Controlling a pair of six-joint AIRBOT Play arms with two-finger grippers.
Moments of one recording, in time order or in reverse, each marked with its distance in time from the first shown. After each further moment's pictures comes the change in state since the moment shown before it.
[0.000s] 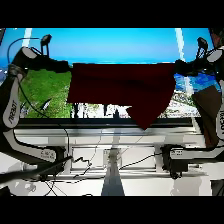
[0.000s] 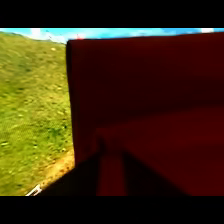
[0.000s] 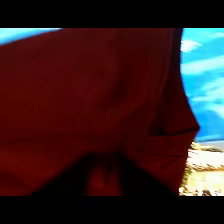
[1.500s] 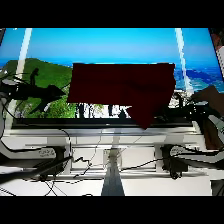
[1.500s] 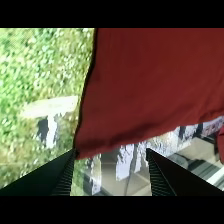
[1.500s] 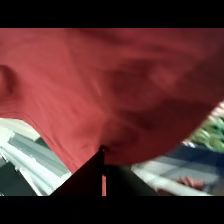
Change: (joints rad) left arm 0.336 0.166 -0.463 -0.245 -0.299 0.170; right arm -0.234 0.119 -0.804 0.492 0.172 -0.413
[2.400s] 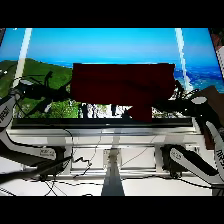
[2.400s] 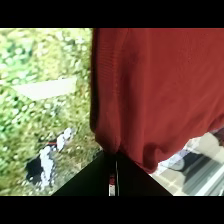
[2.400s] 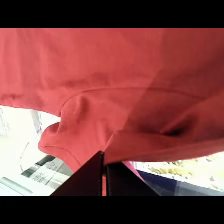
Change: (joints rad) left arm -0.120 -0.144 0.000 -0.020 0.093 0.019; right arm 0.247 0.271 -0.003 0.071 -0.190 0.024
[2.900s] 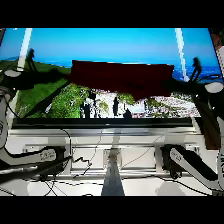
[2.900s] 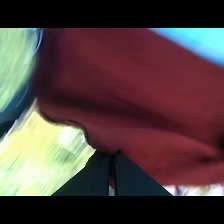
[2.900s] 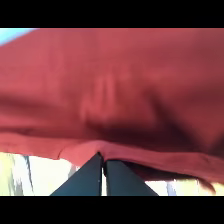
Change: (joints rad) left arm -0.051 0.242 0.069 -0.269 0.290 0.093; right arm 0.035 0.065 0.281 -0.029 -0.171 0.179
